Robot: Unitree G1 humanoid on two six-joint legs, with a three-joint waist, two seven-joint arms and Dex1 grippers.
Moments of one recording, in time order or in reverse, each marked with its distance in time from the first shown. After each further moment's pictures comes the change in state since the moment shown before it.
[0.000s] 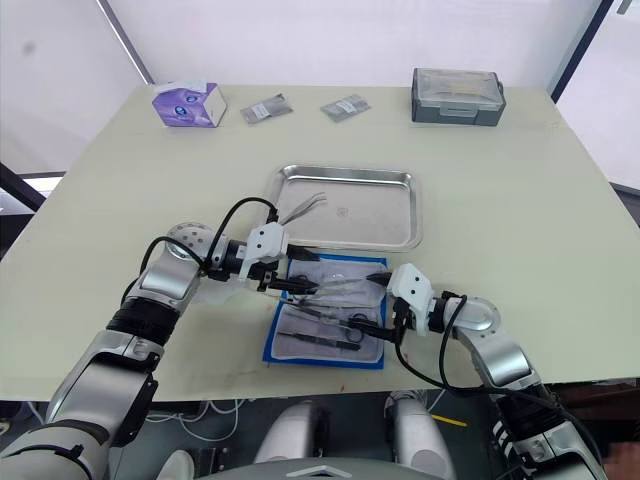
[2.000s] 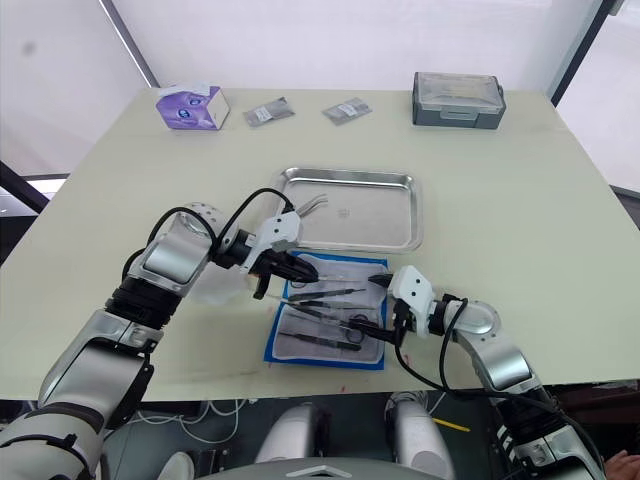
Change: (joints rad) left arm -0.102 0.052 -0.111 -0.190 0.044 0.483 -0.055; right arm 0.017 0.002 0.001 -0.005 0.000 0.000 -0.020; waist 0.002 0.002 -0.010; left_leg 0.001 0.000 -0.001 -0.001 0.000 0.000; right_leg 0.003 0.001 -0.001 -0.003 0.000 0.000
